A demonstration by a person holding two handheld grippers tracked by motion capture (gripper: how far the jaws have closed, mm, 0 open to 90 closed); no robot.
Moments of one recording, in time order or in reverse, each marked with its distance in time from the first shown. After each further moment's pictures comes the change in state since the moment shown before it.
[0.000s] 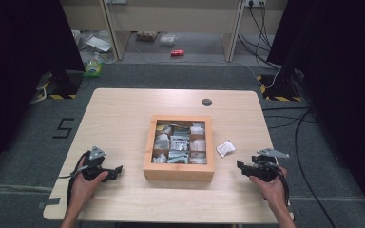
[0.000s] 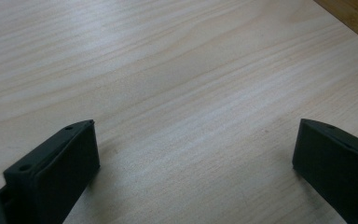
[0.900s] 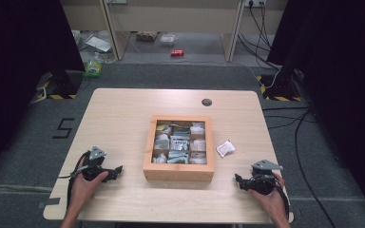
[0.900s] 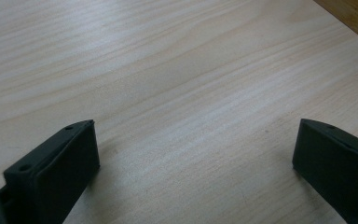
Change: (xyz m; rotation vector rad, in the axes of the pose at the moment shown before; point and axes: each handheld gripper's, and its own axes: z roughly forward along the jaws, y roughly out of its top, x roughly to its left) left arm 0.000 0.000 0.000 0.001 0.000 0.000; right arm 0.013 -0.031 -0.001 0.058 -0.038 -0.140
